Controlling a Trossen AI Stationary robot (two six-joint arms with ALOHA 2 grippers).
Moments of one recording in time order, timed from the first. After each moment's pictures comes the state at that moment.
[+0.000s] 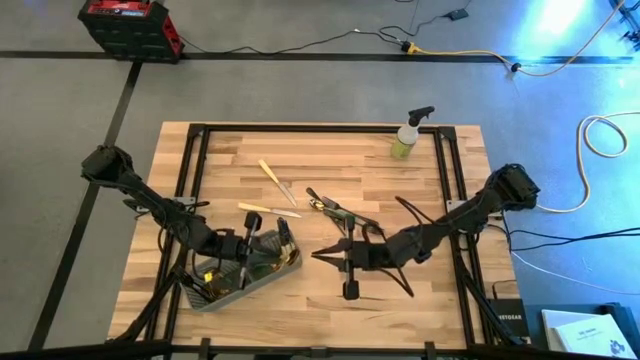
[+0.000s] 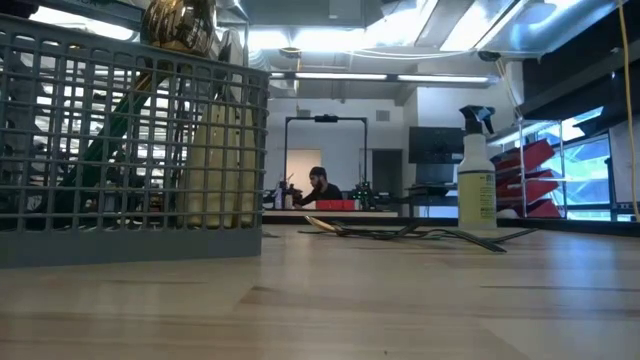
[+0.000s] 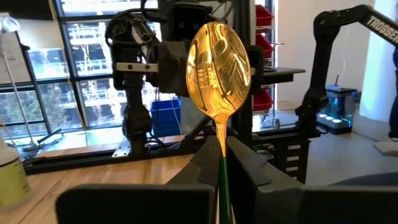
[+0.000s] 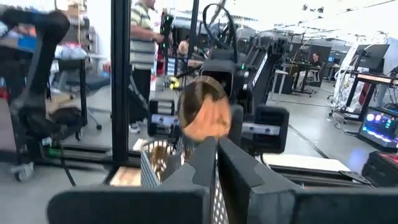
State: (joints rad) left arm -0.59 1.24 0.45 0.95 -0.44 0.13; right arm 0.49 1.61 0.96 0.74 0.44 -0.11
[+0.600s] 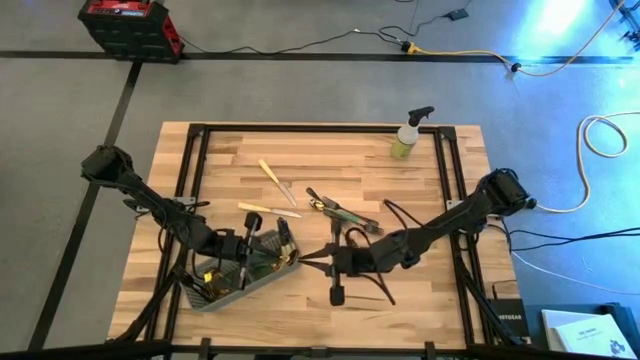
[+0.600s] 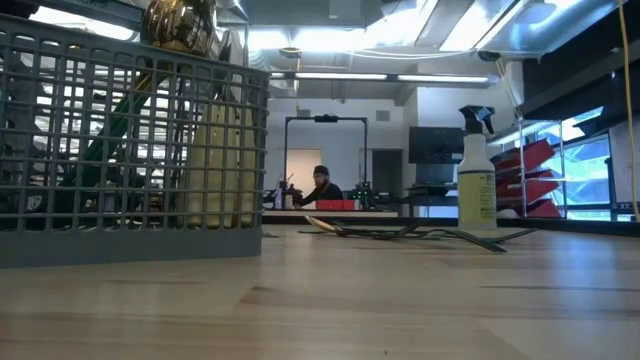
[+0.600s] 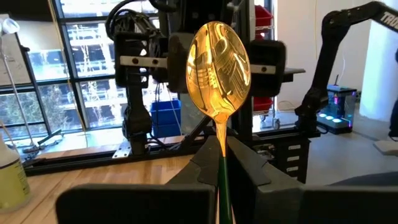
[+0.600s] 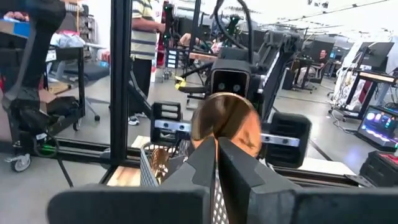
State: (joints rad) left arm -0.59 1.24 0.45 0.95 -0.44 0.14; right arm 0.47 1.72 1.14 0.63 0.43 -0.13
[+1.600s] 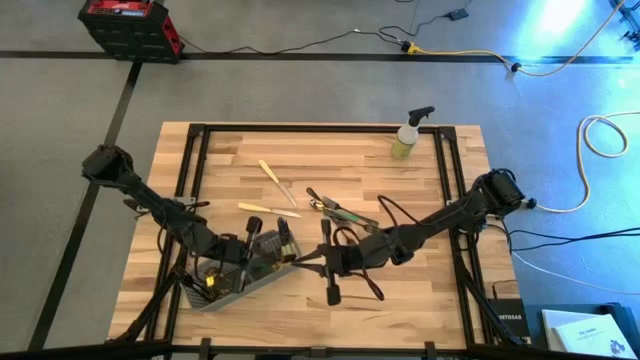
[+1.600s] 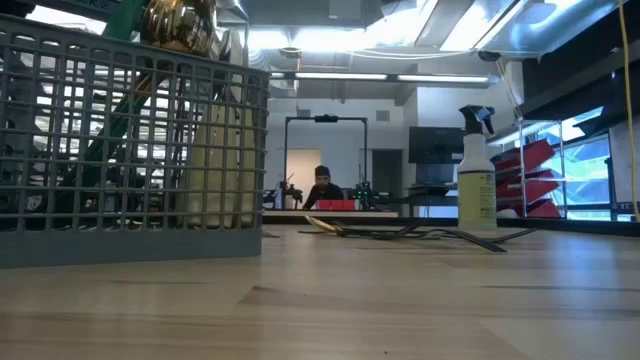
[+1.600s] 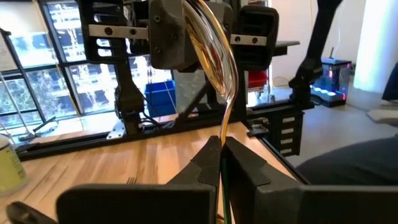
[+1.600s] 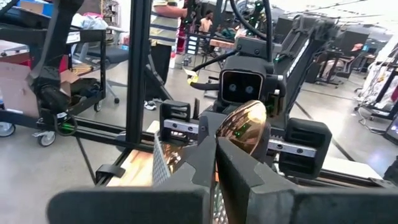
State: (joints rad) left arm -0.61 1.24 0.45 0.84 -0.43 0.13; right arm 0.43 1.74 1.19 0.52 0.30 -0.12
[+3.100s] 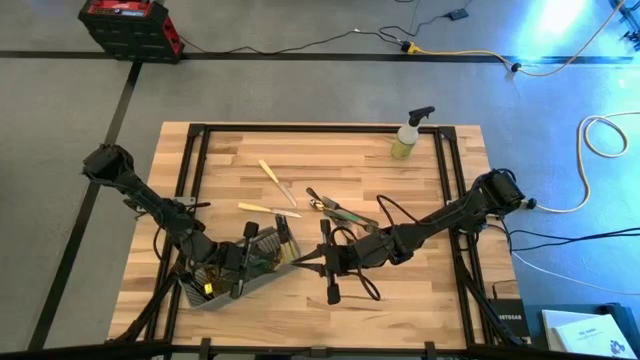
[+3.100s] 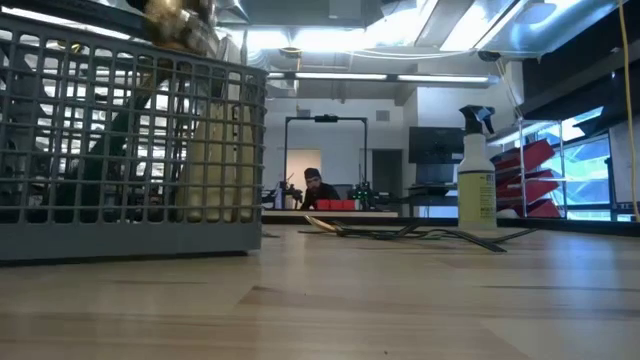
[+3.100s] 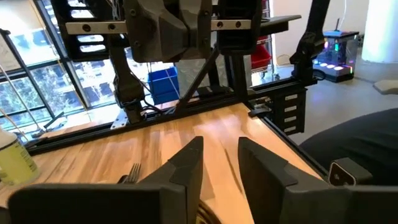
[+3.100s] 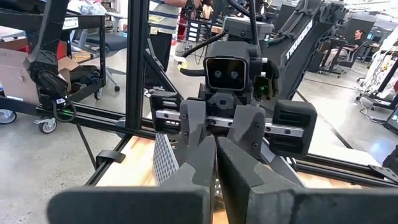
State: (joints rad) left arm -0.67 1.24 0.46 0.74 -0.52 0.17; right arm 0.42 1.74 1.19 0.47 0.30 -0.11
